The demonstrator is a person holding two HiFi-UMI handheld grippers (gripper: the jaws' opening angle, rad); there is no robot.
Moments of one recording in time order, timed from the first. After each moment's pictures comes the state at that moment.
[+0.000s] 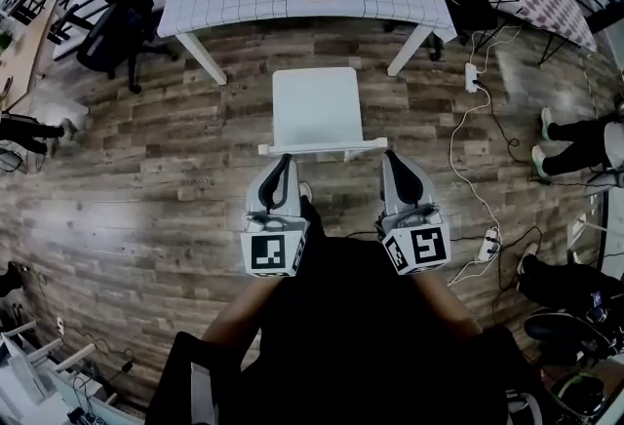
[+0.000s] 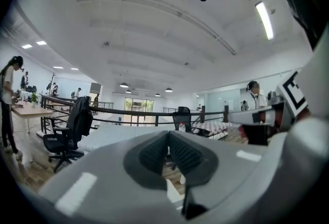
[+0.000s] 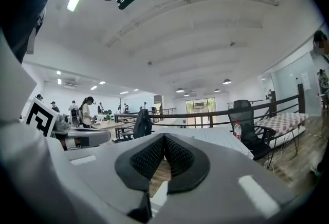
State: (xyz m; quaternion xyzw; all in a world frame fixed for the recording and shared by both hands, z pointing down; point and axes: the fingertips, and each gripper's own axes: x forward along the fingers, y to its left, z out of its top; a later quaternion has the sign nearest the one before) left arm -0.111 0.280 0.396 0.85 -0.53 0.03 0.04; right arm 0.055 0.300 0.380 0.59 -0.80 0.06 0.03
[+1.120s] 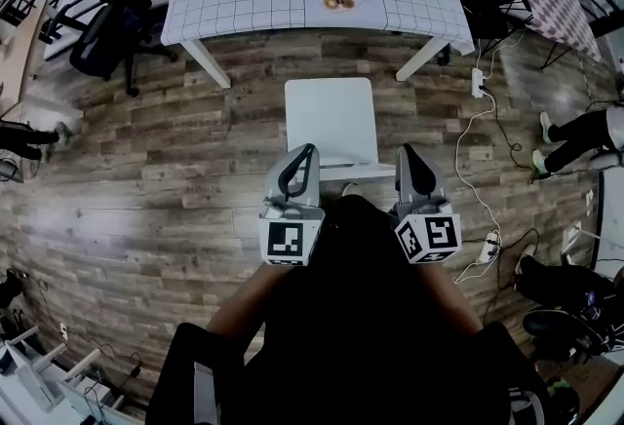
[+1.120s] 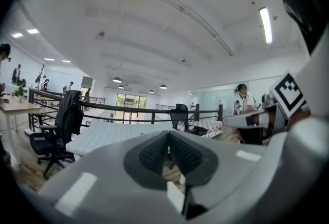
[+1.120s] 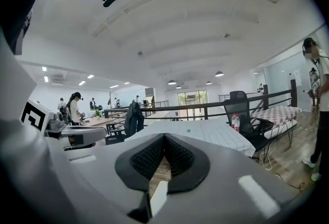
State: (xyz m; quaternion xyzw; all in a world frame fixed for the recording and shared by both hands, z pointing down) left arm -0.138 0.160 0.412 0.87 -0.48 0.04 0.06; right arm 0.026 0.182 0.406 0.63 -0.77 0.11 0.06
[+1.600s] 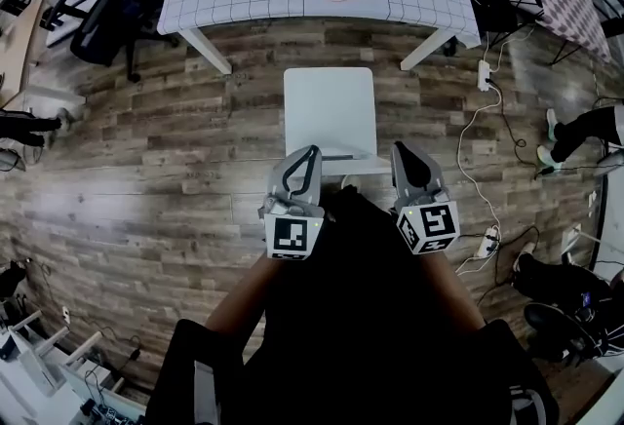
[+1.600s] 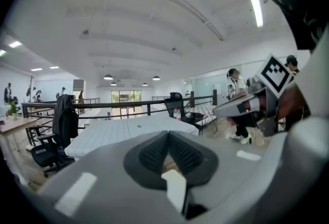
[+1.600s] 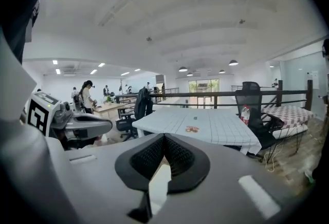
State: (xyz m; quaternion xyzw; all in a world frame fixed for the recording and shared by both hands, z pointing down) left arm -0.105 0.160 0.453 0.88 -0.46 0.13 0.03; right arm 0.042 0.168 0.448 0.56 -0.80 0.13 0.13
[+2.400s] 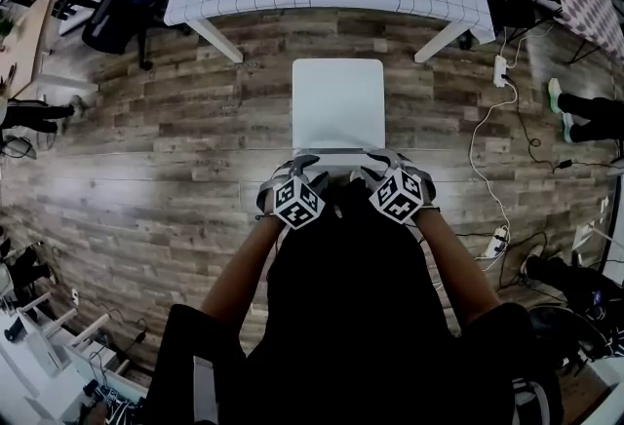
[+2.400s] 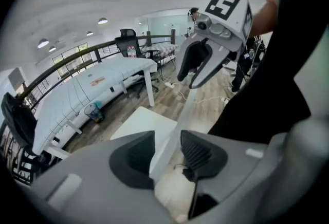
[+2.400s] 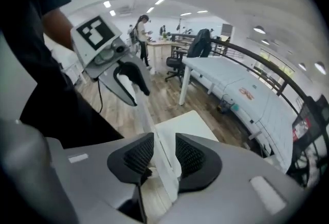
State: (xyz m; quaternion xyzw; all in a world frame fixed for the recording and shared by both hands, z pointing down) left arm -0.081 0.220 0.669 0.86 -0.18 0.47 0.07; right arm 0.010 0.214 0.652 0.23 -0.84 0.09 0.48
